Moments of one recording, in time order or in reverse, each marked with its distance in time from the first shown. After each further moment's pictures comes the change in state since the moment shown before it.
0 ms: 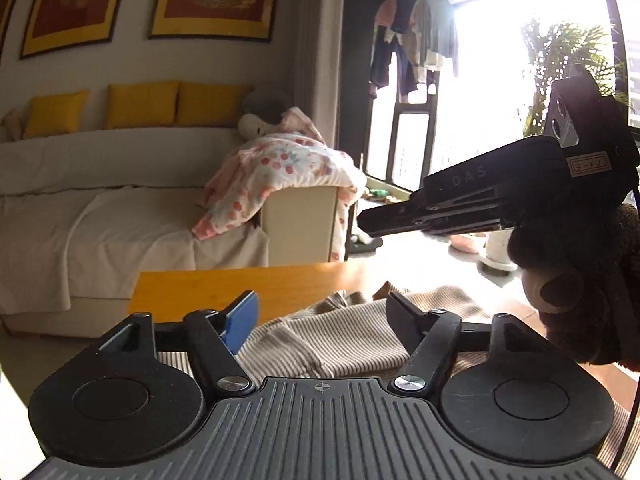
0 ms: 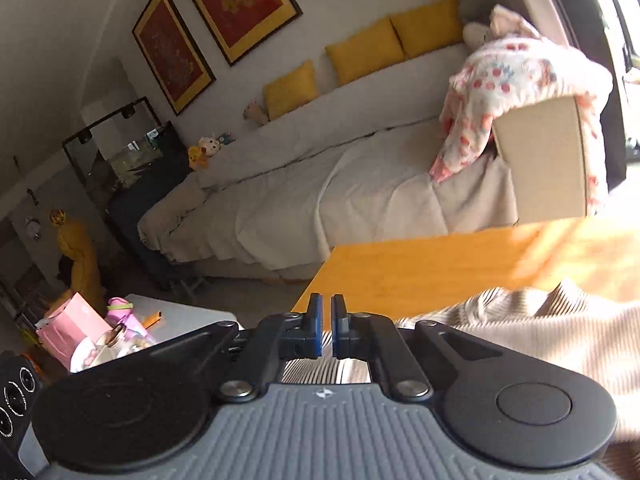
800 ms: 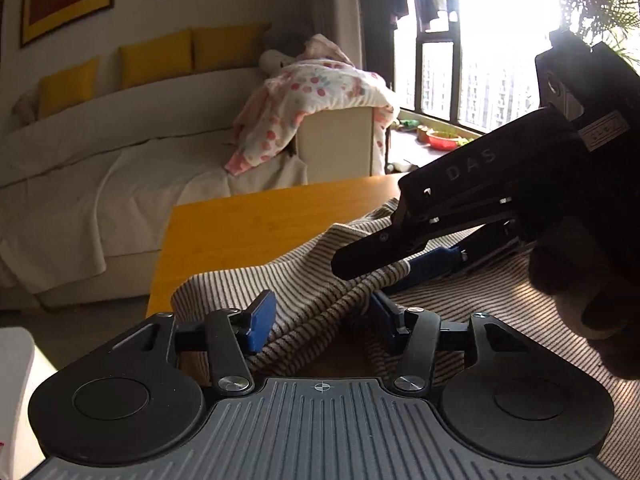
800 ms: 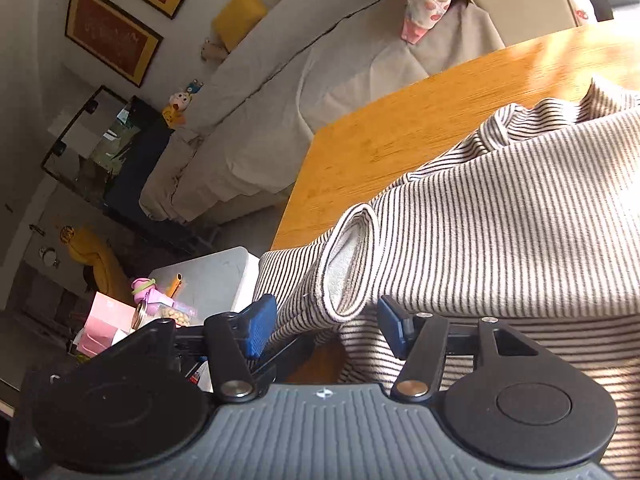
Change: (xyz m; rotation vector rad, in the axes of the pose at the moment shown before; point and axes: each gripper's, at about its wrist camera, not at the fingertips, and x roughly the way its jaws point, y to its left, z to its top) left arm 0.027 0.030 -0.042 0.068 0.204 0.100; right arm 0.076 -0.025 -0.065 0.308 0.303 0.064
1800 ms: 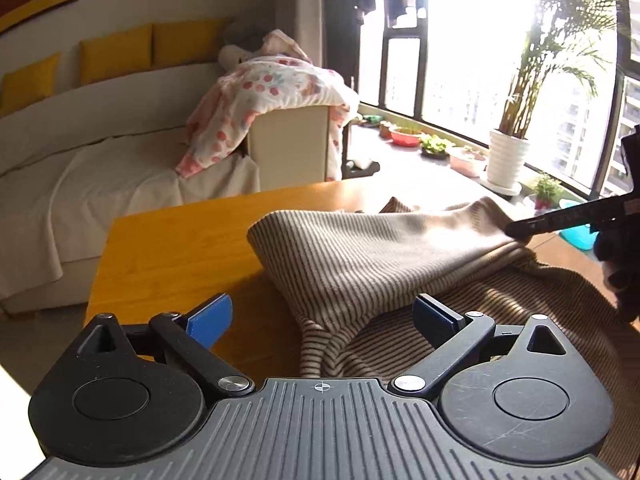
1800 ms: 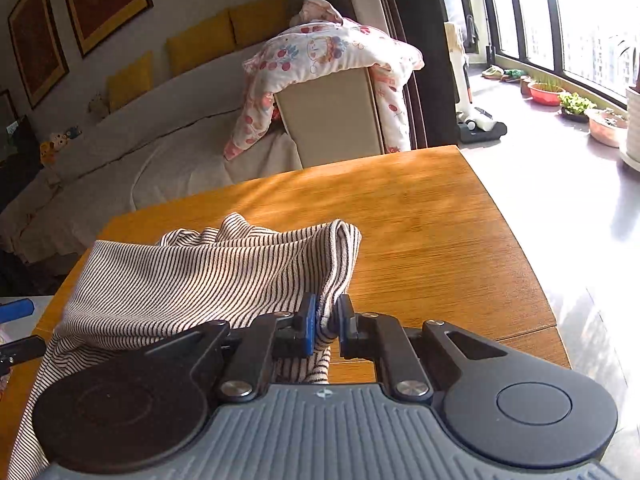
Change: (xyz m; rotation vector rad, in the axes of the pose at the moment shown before) left arm 0.027 -0.030 0.028 0.010 0.026 -0.151; right arm -0.159 -0.128 -0.013 -0.176 -0.324 -0.516
